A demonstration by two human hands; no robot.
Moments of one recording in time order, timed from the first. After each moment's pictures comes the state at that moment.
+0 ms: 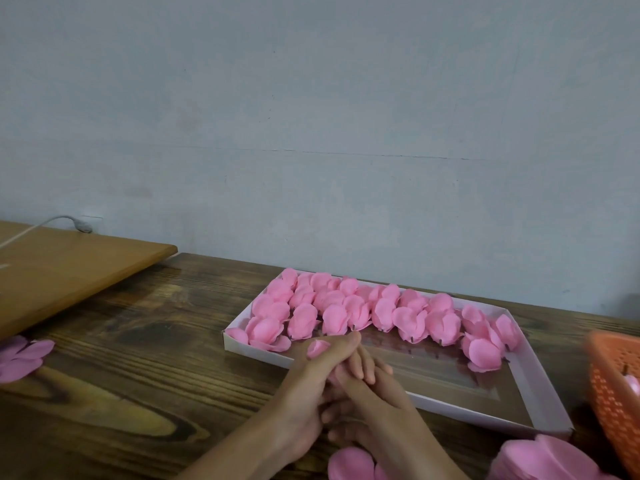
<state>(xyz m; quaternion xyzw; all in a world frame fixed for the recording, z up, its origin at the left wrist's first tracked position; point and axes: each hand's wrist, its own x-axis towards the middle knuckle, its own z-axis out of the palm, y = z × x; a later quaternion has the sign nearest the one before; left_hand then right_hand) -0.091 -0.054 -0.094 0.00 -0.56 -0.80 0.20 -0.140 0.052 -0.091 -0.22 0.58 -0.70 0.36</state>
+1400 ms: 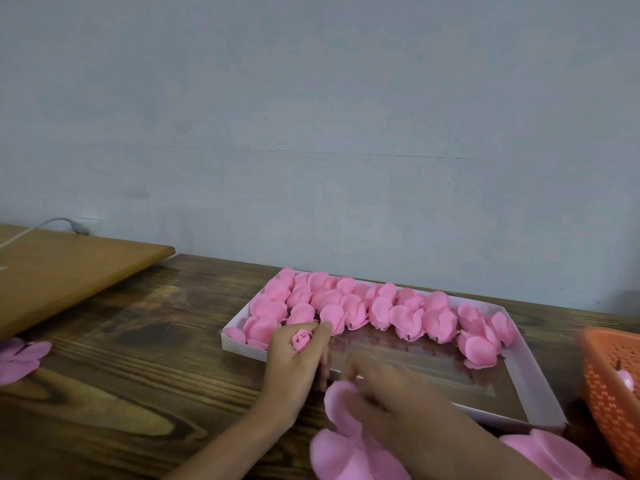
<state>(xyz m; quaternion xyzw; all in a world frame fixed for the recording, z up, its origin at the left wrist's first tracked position) -0.110 -0.083 -0.118 0.10 -0.68 -0.58 0.44 -0.164 0.084 -0.058 -0.54 0.80 -0.26 0.10</state>
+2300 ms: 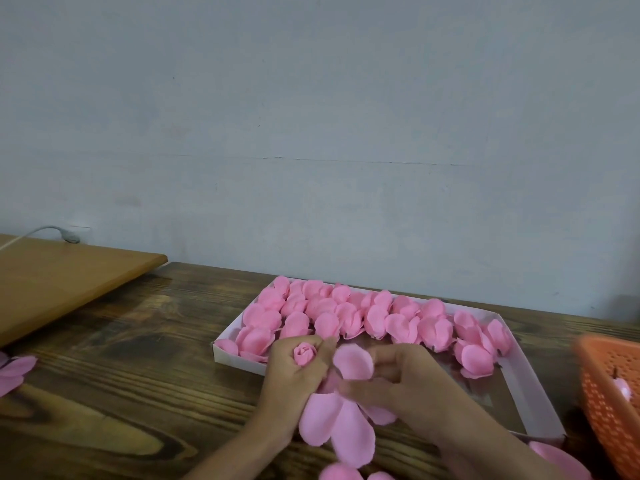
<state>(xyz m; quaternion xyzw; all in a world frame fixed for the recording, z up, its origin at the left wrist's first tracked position) -0.113 -0.084 -0.122 0.08 -0.68 -0.59 0.42 -0.192 0.081 -0.059 -0.38 0.69 -0.54 0.30</state>
